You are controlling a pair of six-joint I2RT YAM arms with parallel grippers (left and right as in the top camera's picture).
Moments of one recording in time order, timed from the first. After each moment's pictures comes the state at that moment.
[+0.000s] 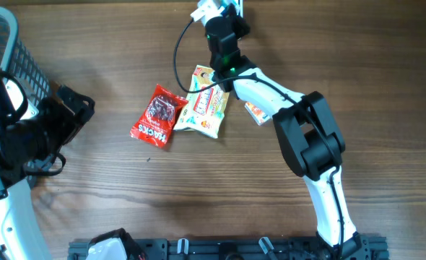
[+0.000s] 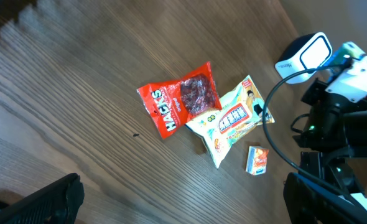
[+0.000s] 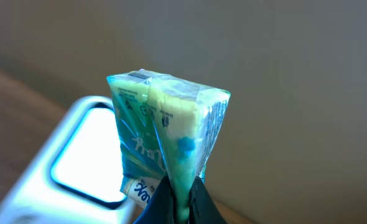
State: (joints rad) left arm 0.32 1.21 1.67 -1.51 0.26 -0.53; right arm 0.53 2.34 1.71 0.43 0.70 -0.68
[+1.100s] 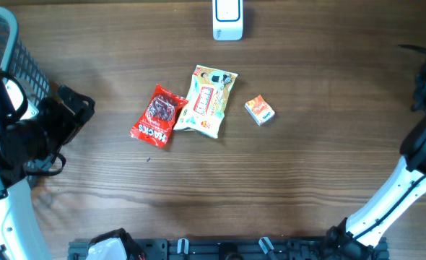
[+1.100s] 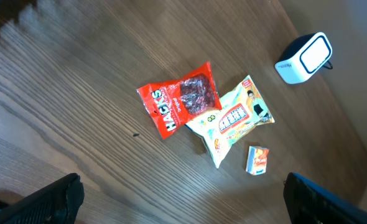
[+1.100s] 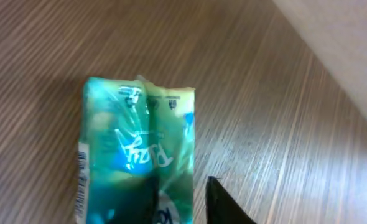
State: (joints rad) left arm 0.32 1.21 1.67 -1.52 0.26 -0.53; right arm -0.57 2.33 1.74 -0.66 0.67 0.25
